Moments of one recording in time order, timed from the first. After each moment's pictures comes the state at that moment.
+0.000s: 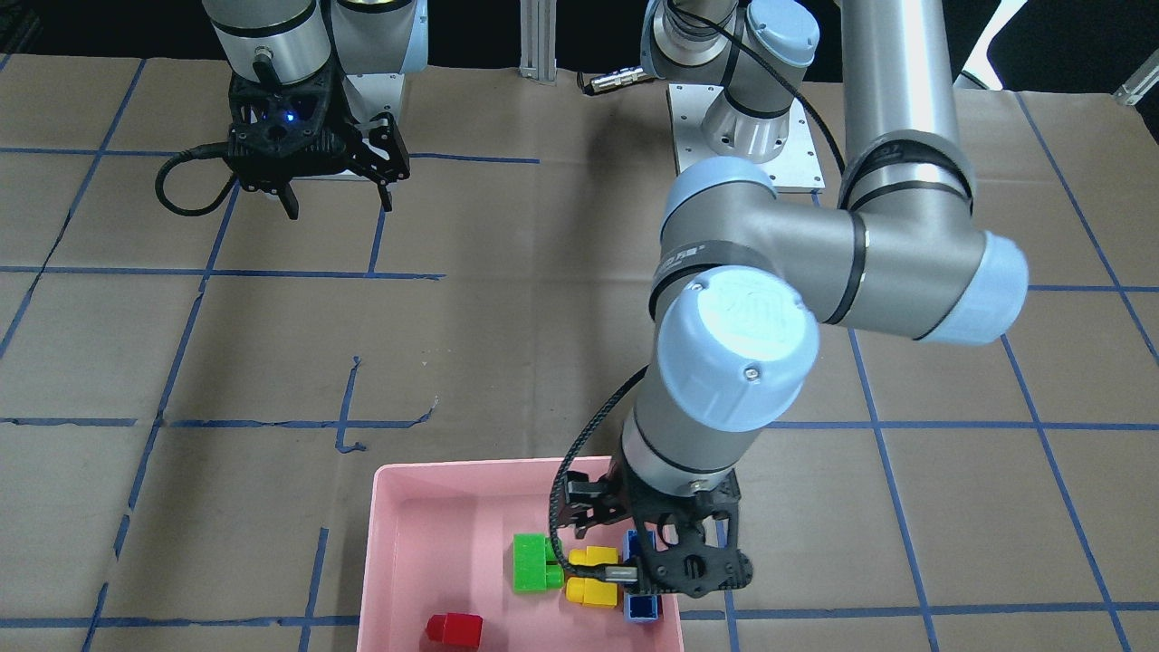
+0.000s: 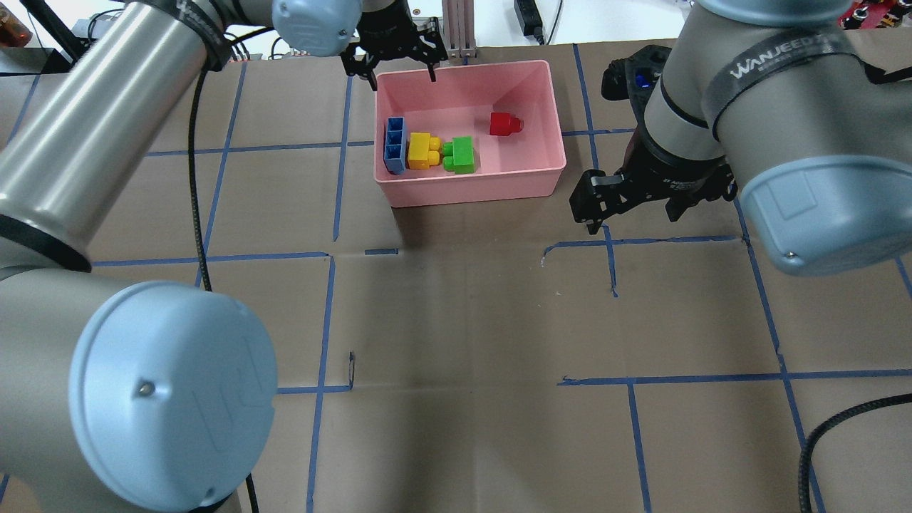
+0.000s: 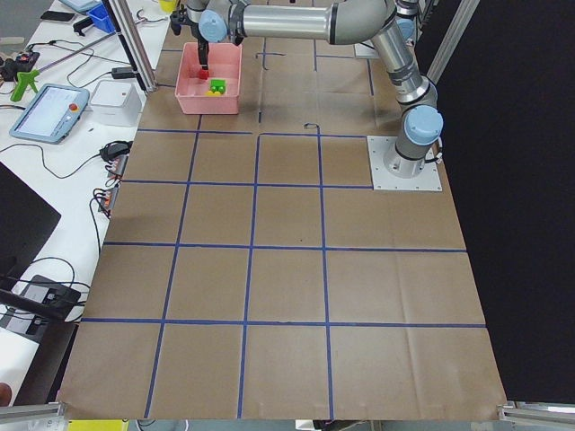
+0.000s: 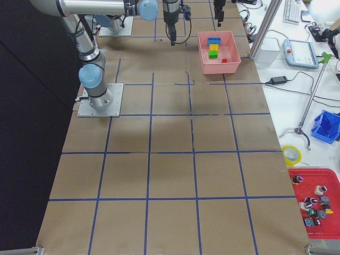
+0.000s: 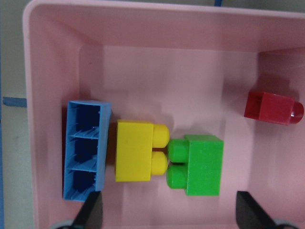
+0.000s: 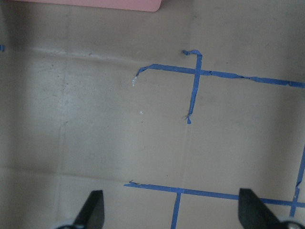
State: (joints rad) left arm -1.73 -2.17 -1.02 -1.41 1.52 -0.21; right arm 1.68 -1.68 1.77 -1.70 -1.57 -0.02
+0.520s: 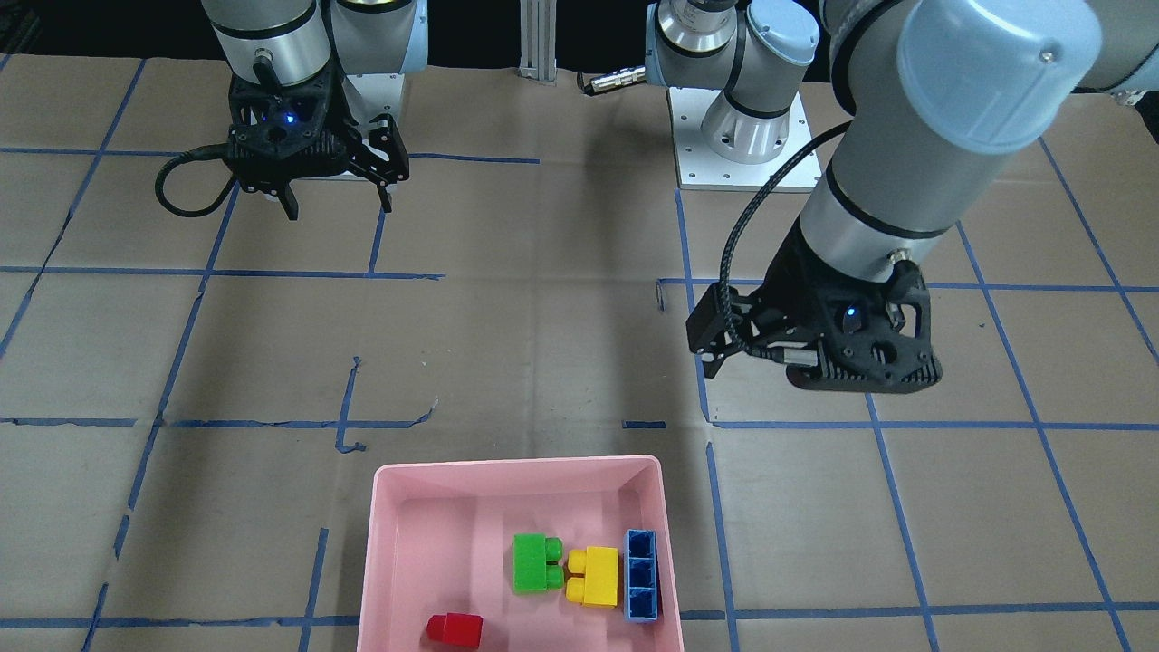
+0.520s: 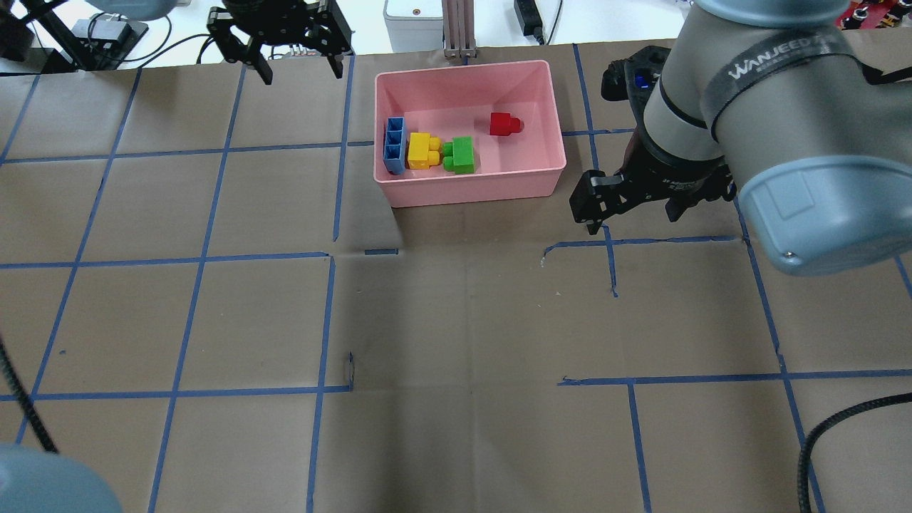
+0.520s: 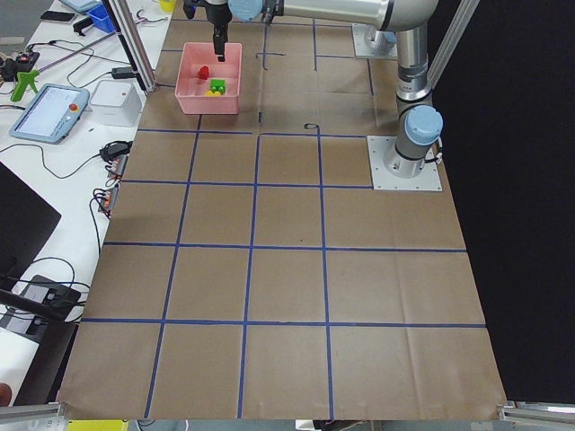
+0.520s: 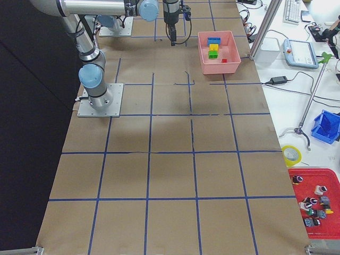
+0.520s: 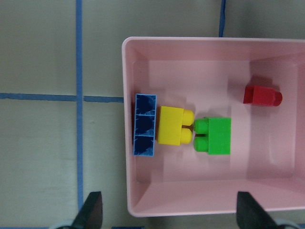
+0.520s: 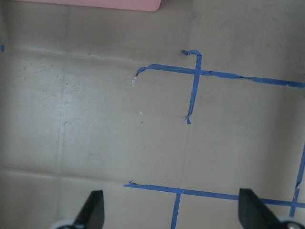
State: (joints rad) left arm -1.61 -1.85 -1.25 -1.57 1.53 -0.02; right arm 1.68 -1.68 1.77 -1.71 -1.57 -0.02
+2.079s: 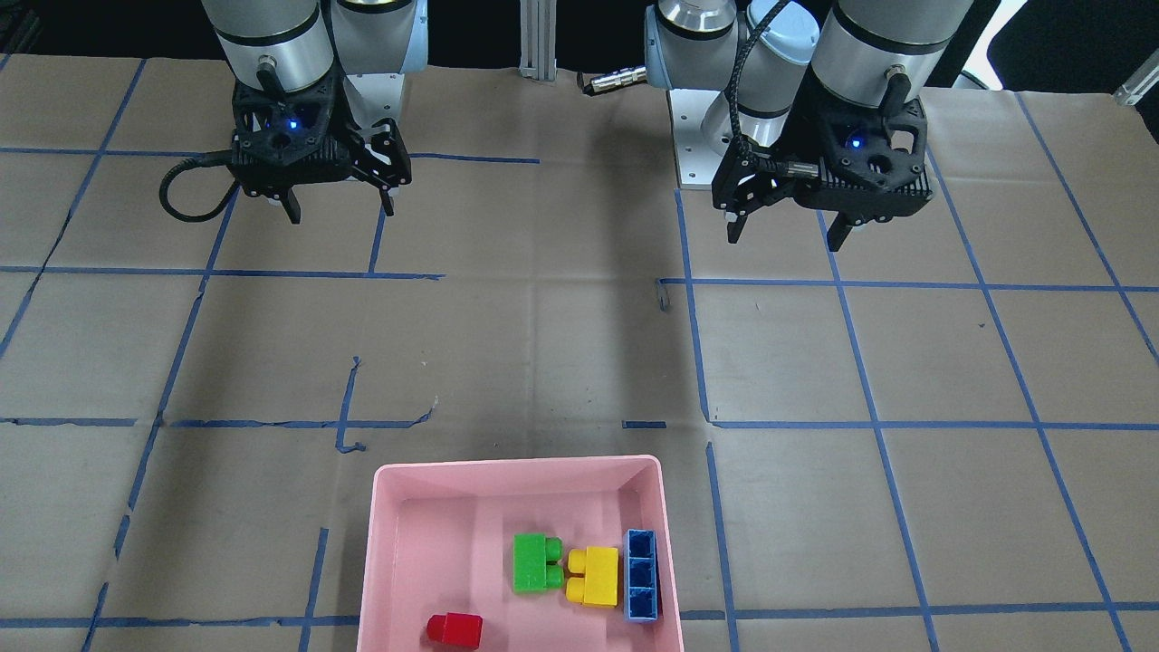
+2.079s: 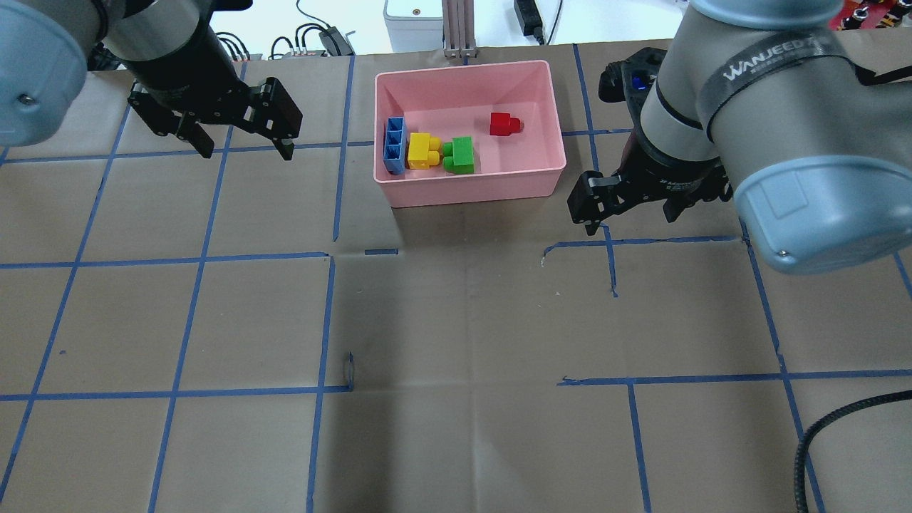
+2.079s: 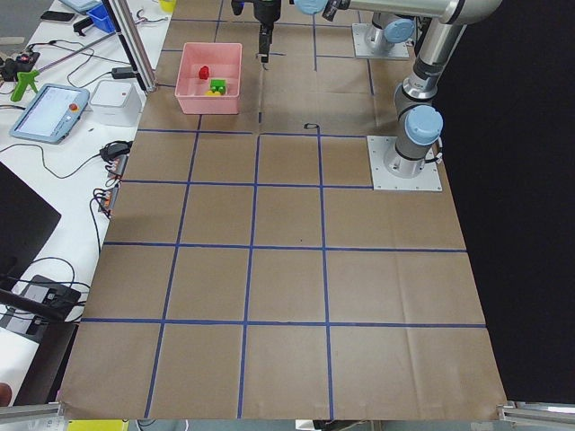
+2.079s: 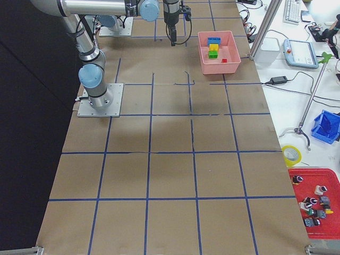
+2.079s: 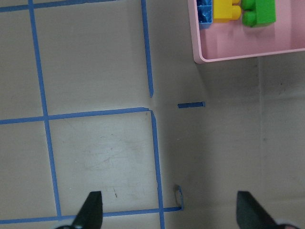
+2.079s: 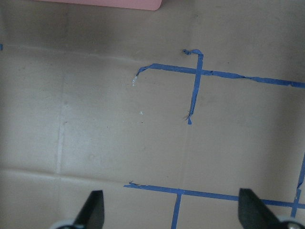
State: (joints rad) left arm -1.60 -1.60 -1.49 -1.58 1.57 0.06; right arm 1.68 -1.67 1.77 -1.71 -1.57 -0.02
